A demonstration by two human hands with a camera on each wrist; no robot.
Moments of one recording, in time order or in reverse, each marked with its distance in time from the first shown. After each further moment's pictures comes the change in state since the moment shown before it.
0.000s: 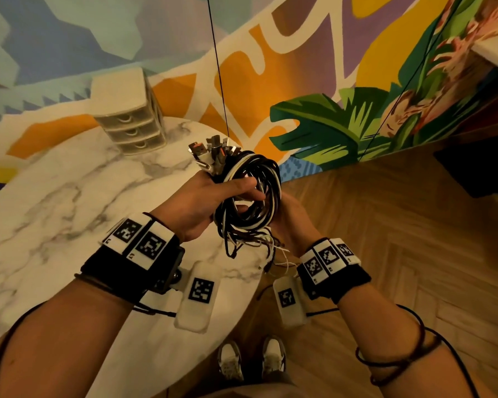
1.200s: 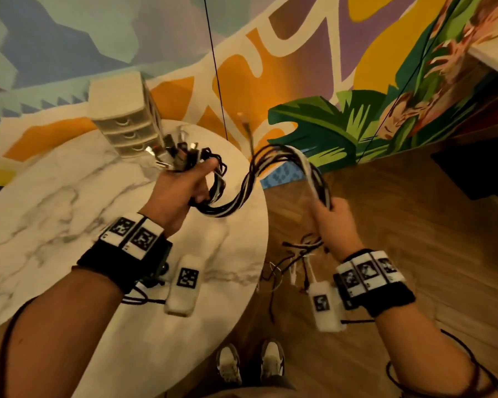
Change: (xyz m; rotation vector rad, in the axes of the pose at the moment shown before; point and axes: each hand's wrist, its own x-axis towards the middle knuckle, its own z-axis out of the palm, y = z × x) left_hand 0.020 -0.012 -0.027 -0.127 0.339 0.165; right_hand -0.032 -0.025 -0.058 -0.441 0.357 -0.096
